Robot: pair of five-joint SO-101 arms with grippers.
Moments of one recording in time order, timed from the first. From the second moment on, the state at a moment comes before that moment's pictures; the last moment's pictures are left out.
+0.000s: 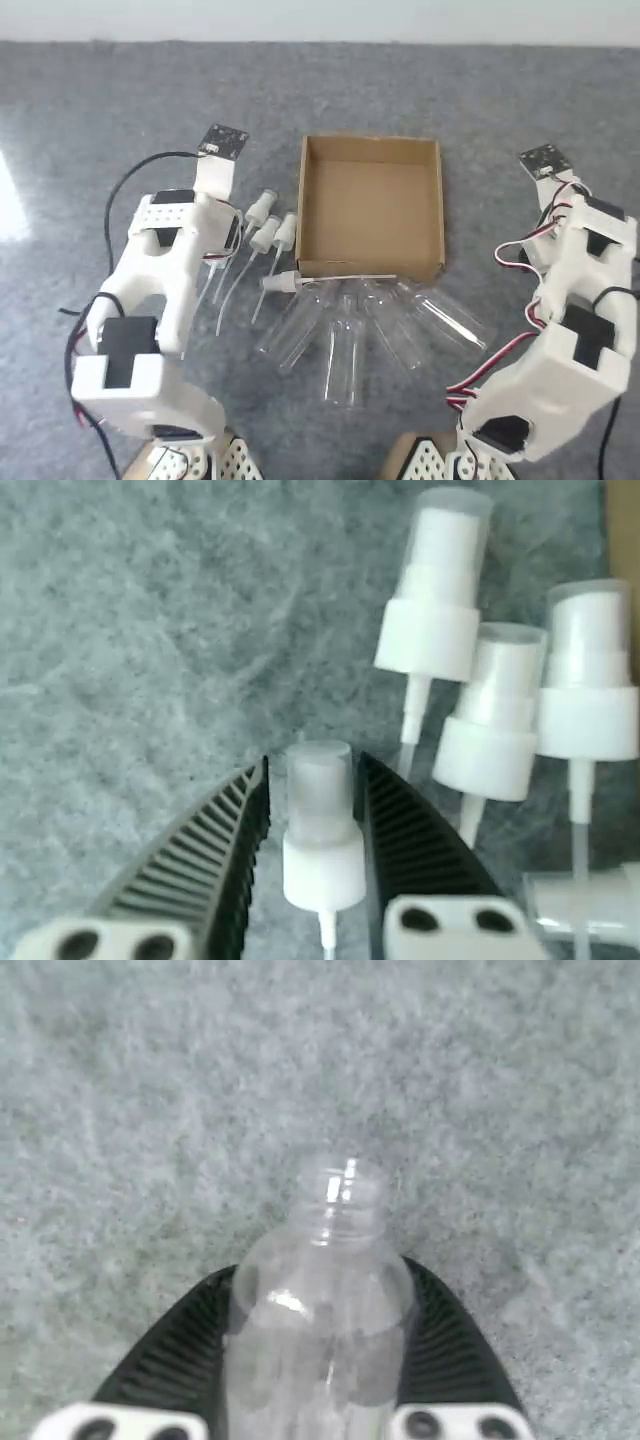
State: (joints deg) left arm -8.5 7.5 31.1 49.8 -13.9; right arm 24.4 16.3 15.6 52.0 45.4
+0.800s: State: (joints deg) left arm -8.4 7.5 25.8 56.4 -12.0; right arm 22.2 8.3 15.7 59.2 42.1
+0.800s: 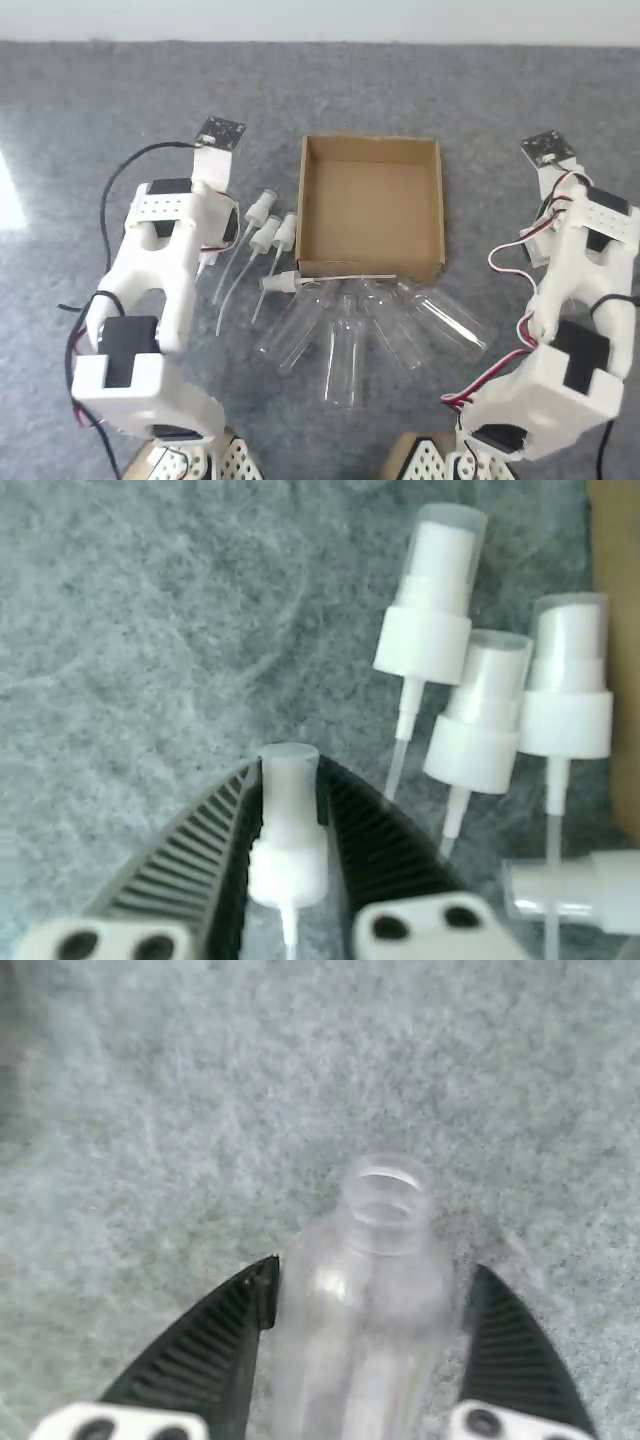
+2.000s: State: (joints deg) left arm -12.7 0.0 30.6 51.9 -9.8; right arm 20.6 21.0 -1.7 68.5 45.1
